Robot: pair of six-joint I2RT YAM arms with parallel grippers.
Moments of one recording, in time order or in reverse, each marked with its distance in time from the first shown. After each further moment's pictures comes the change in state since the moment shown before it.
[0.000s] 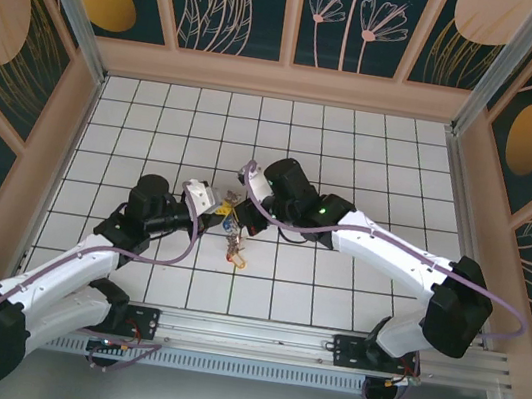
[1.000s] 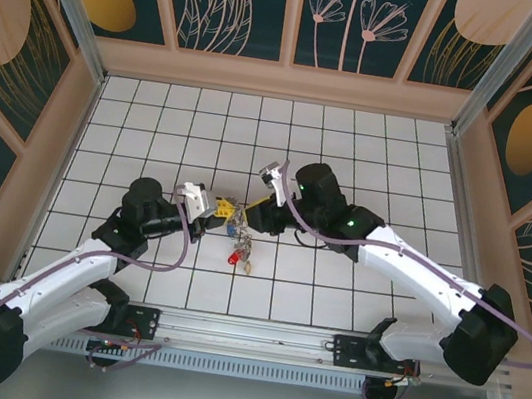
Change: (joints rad) left arm 0.001 -0.034 -0.035 0.156 0.120 -0.034; right arm -0.082 -0.194 -0.142 0.095 -0.179 0.026
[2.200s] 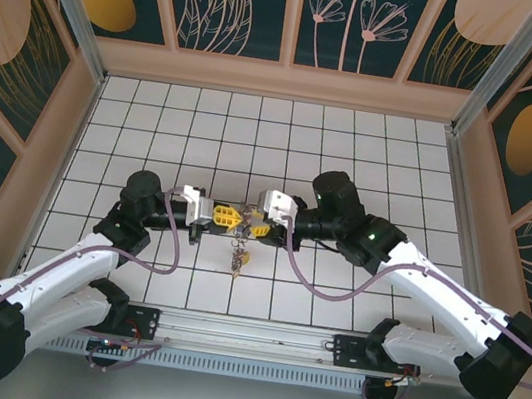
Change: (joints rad) left arm -0.004 0.036 0.060 0.072 0.292 0.029; right arm 0.008 -0.135 -0.024 -0.083 -0.102 -0.766
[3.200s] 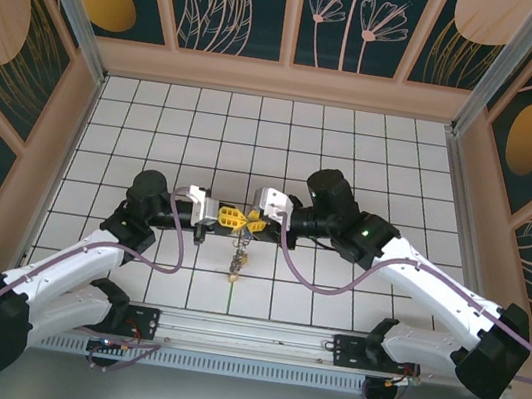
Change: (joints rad) left arm -0.038 0.054 0.010 0.059 0.002 -0.018; right arm 0.005 0.039 0.002 0.032 -0.013 0.026
